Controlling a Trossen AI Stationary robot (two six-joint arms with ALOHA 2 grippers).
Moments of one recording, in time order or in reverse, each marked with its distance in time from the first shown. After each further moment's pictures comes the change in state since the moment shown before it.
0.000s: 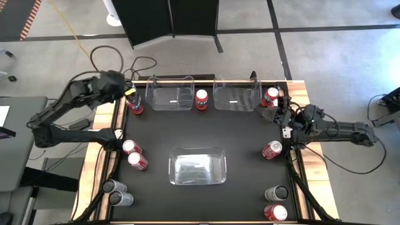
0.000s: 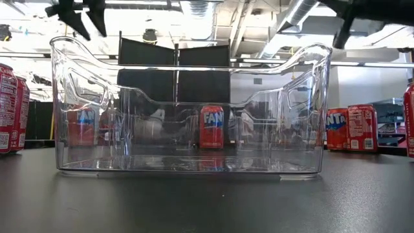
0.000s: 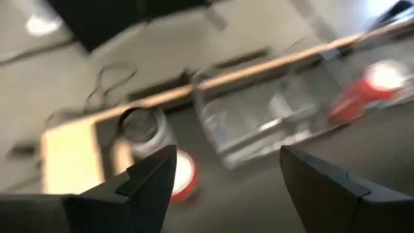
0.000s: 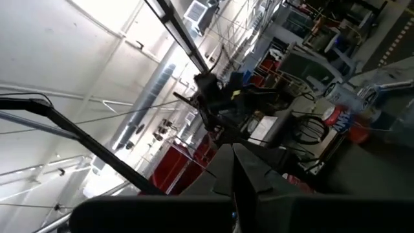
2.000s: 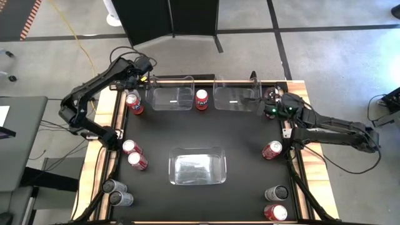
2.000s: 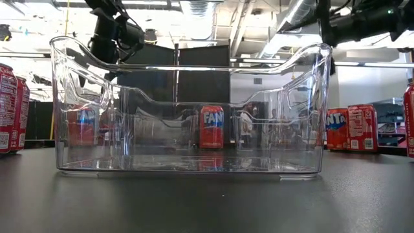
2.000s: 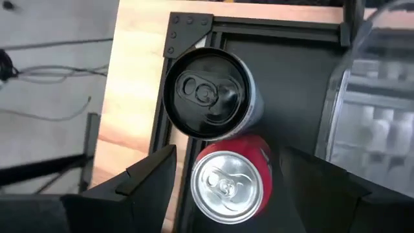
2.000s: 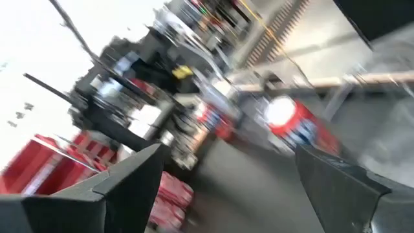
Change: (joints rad) left arm 0.388 0.516 0.016 -0.077 0.040 -0.233; right arm -0.269 0.244 0.123 -0.253 -0.041 -0.158
